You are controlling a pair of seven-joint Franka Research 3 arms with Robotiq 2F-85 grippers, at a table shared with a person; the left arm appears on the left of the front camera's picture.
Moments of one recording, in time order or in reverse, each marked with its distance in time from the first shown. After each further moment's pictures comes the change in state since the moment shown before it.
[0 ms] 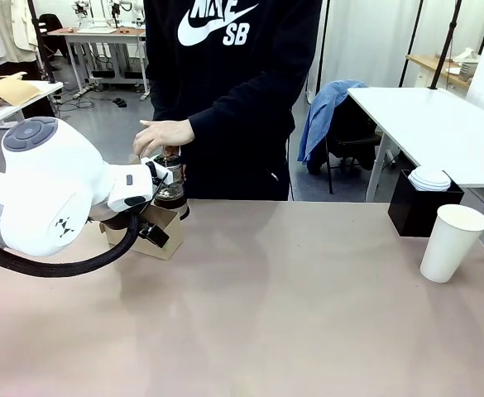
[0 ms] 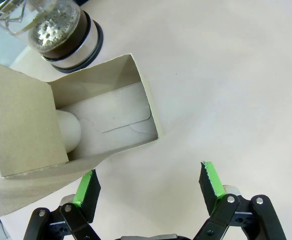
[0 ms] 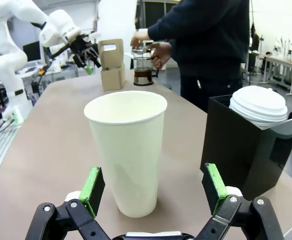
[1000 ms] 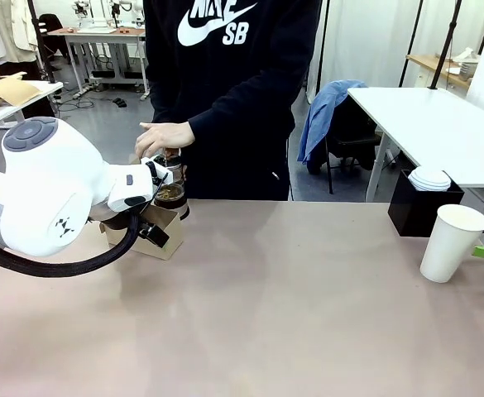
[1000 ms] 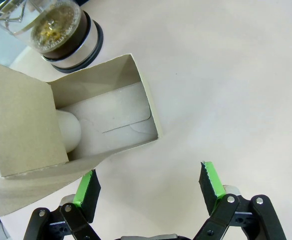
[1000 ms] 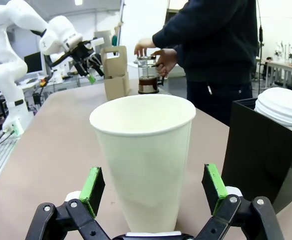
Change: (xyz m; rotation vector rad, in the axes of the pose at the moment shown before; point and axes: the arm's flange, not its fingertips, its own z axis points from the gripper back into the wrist) left arm 0.000 0.000 0.000 0.000 0.000 0.000; right arm -0.018 0.020 -0.042 -0.004 -0.054 -0.024
